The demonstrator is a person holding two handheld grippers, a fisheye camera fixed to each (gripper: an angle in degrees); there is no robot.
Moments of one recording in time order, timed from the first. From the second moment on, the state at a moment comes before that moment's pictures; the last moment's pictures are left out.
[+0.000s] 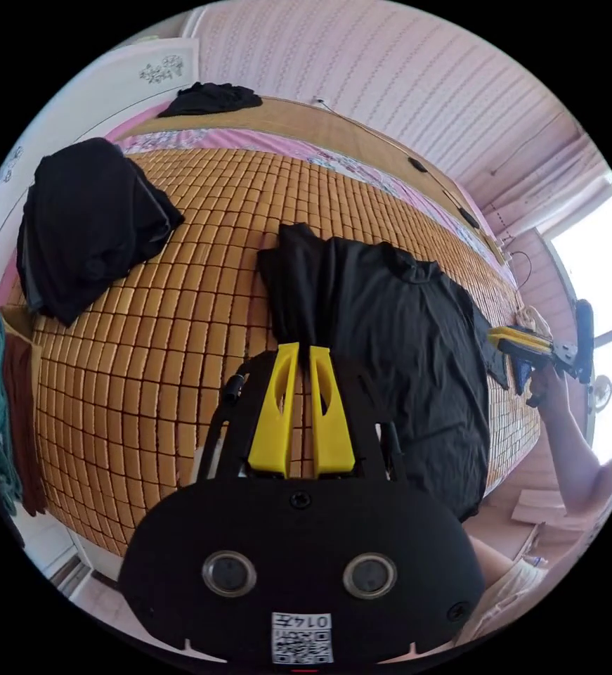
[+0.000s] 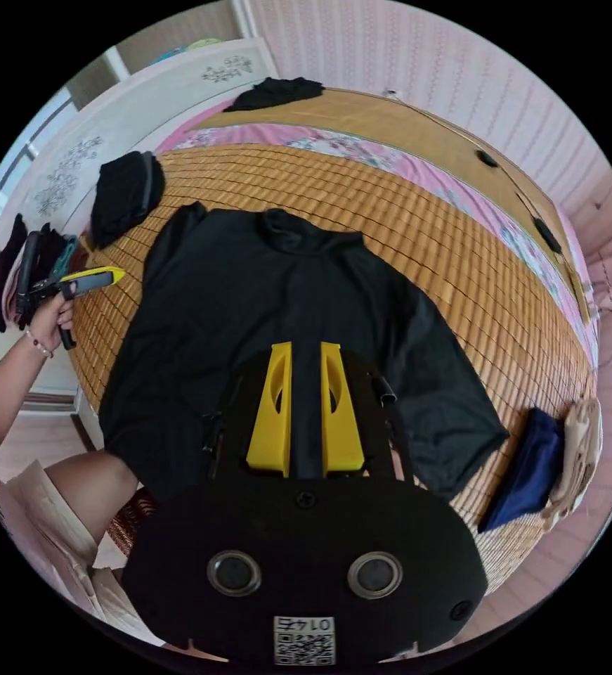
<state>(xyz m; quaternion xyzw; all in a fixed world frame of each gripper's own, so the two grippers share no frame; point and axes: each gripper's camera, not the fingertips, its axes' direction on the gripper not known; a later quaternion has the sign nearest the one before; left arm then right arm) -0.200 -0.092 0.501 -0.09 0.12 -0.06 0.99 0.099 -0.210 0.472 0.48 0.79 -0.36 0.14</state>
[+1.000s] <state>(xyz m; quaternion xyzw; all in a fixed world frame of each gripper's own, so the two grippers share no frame) -0.283 -0.025 0.478 -0.07 0.25 0.06 0.96 0.042 -0.287 0.490 0.54 0.73 -0.36 0.24</state>
